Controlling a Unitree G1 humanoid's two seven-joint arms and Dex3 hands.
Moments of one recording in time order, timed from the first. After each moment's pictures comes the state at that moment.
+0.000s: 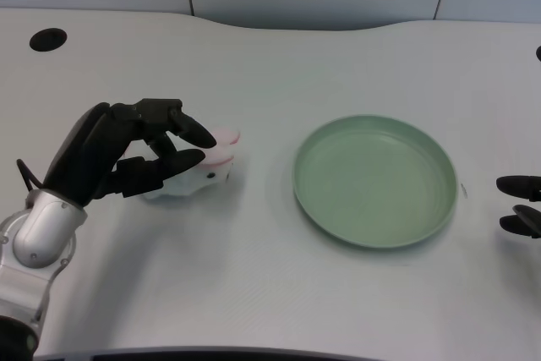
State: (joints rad) left arm -0.49 0.29 -0.03 0.74 0.26 -0.76 -0.08; right arm -0.27 -0.34 -0.16 0.78 0.04 -0.46 0.30
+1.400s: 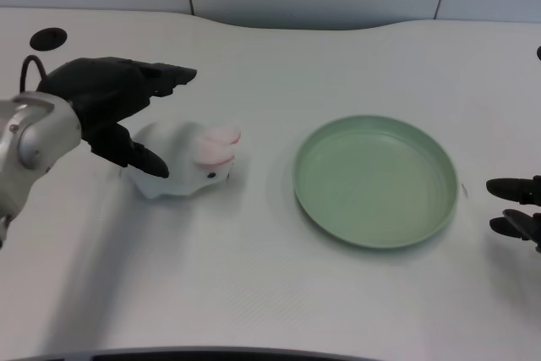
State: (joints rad) left arm -0.78 0.51 -0.36 0.66 0.65 -0.32 -0.33; right arm -0.19 -0.31 -0.15 0.61 0.03 -0.40 0.26
